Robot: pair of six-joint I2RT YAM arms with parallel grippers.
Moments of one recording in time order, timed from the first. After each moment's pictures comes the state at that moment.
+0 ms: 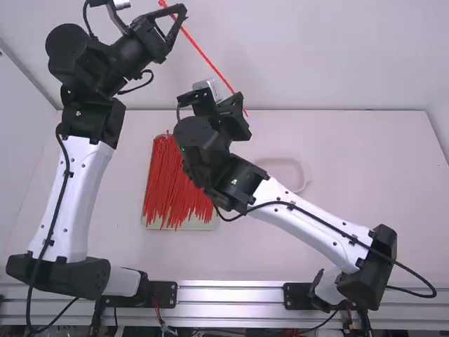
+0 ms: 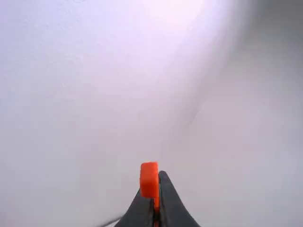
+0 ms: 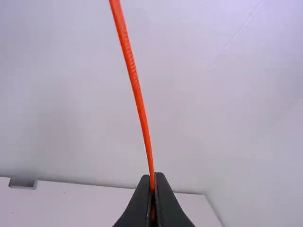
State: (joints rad) left arm -0.10 1.49 1.79 0.08 0.64 -0.77; right arm 1.03 1.62 1.59 -0.04 1.38 -0.50
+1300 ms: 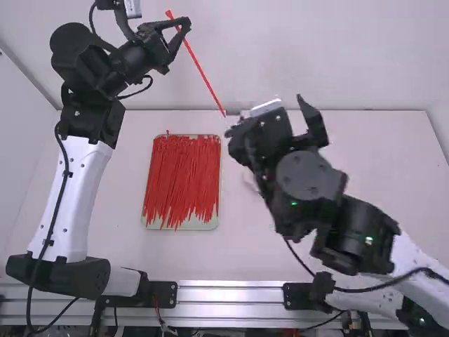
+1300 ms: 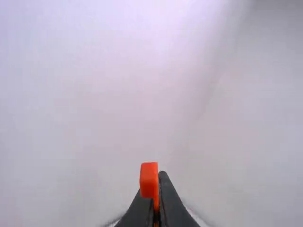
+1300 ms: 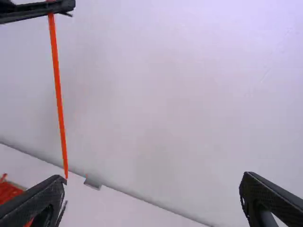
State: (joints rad) left arm -0.09 1.49 1.79 -0.03 0.74 -0.50; right arm 1.12 1.12 1.60 -0.59 0.92 -0.32
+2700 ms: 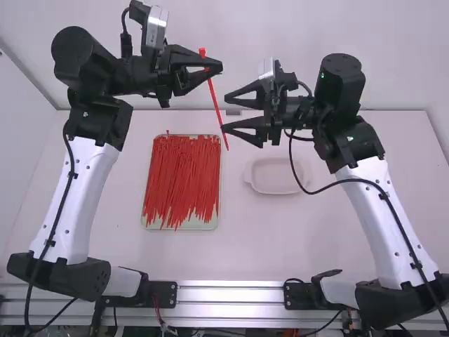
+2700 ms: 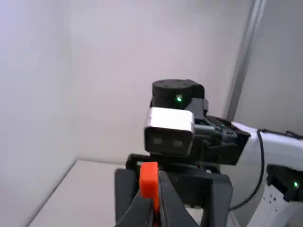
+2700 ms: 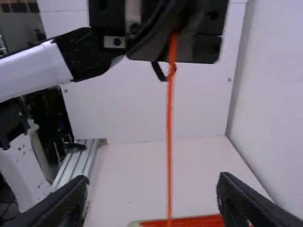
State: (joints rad) left arm -0.15 1.49 1.79 0.16 1.28 -0.54; right arm 0.33 1.41 1.60 -0.32 -1.24 -0.11
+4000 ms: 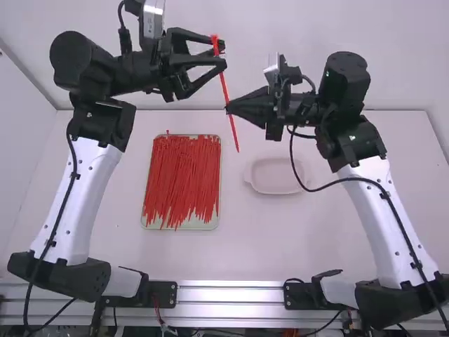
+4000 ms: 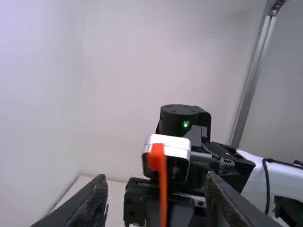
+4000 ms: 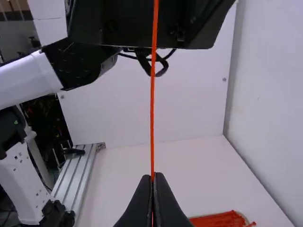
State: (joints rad) left arm -0.18 1.49 1.79 0.29 1.20 -0.64; right arm 0.30 1.41 1.60 -0.27 -1.21 -0.03
